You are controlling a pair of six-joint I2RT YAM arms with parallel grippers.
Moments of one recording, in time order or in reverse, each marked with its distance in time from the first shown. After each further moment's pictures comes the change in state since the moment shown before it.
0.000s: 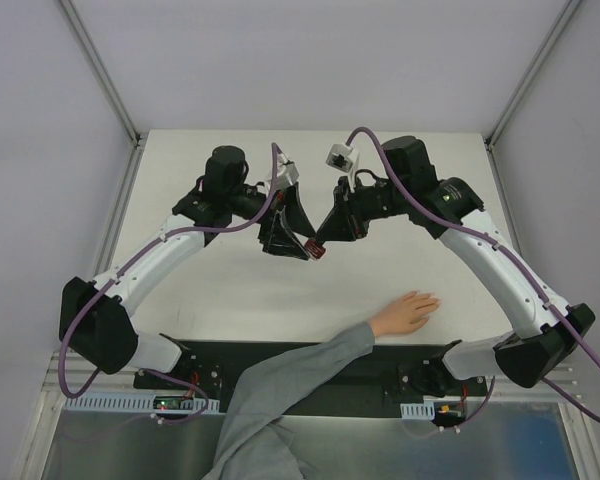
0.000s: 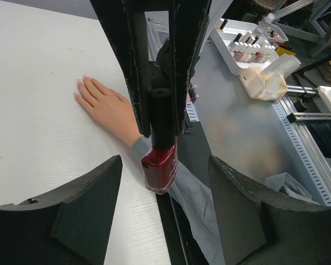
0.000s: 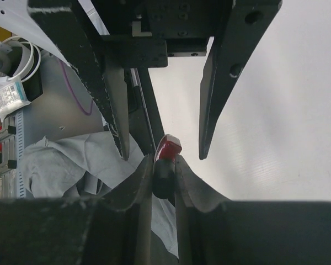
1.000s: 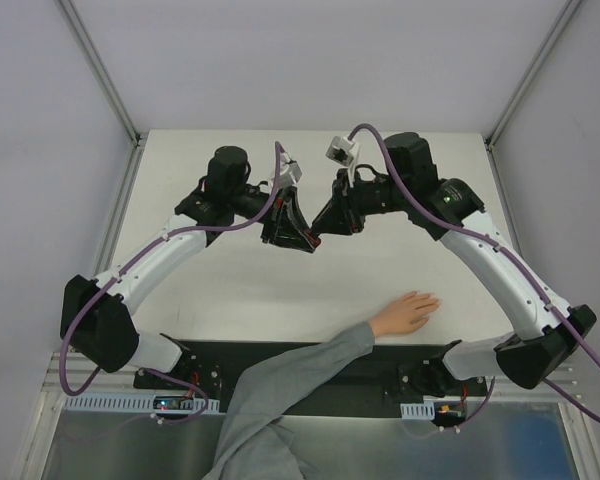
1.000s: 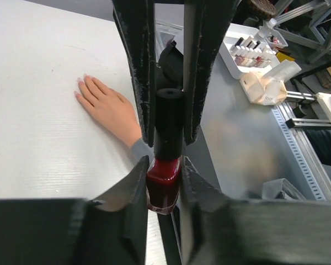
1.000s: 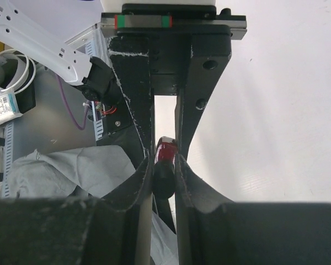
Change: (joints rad) left arm -0.018 0.013 0.000 0.022 -0.019 -0.043; right arm 0.008 -0.005 0.000 0.106 0.018 0.028
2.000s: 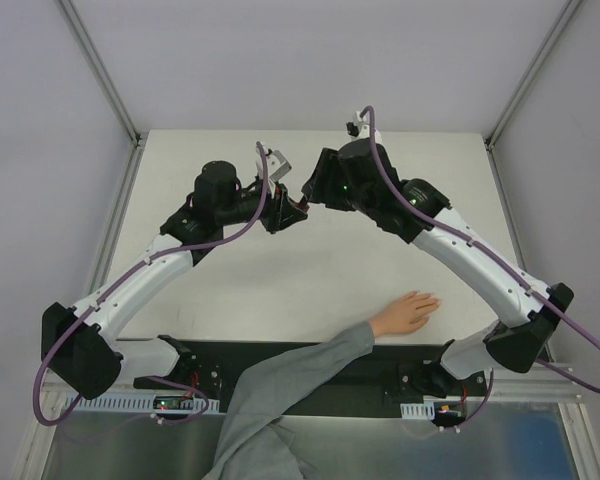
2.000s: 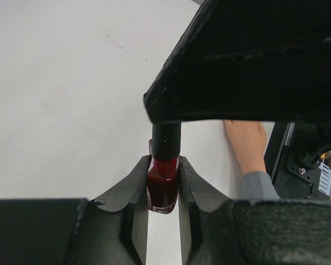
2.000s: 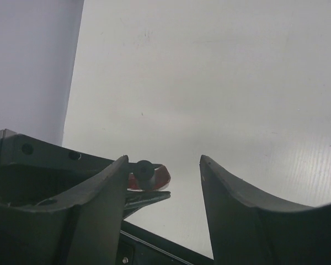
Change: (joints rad) left arm -0.035 -0.160 -0.099 -0.007 -0.780 0.024; right arm 0.206 0.097 0.103 0.002 1.052 0.755
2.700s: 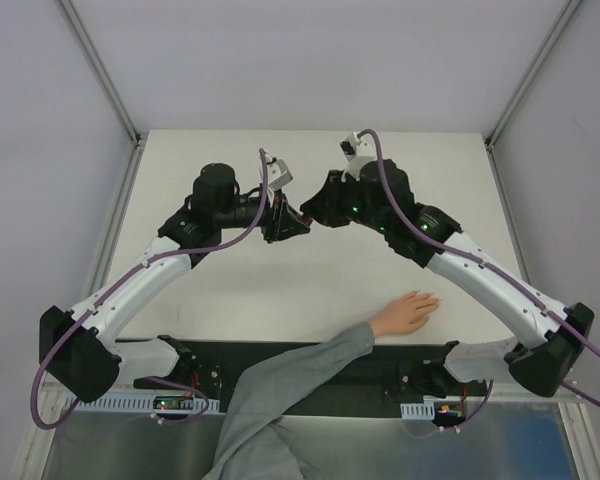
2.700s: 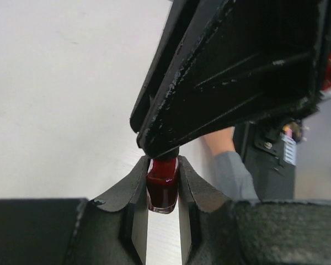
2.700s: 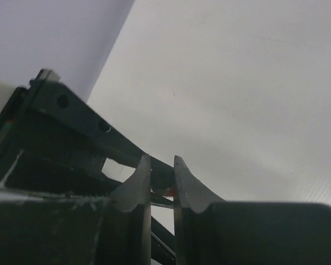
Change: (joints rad) left arm -0.003 -0.024 -0.015 -0.032 0.126 0.007; right arm 0.000 -0.091 -0.215 0.224 -0.190 -0.140
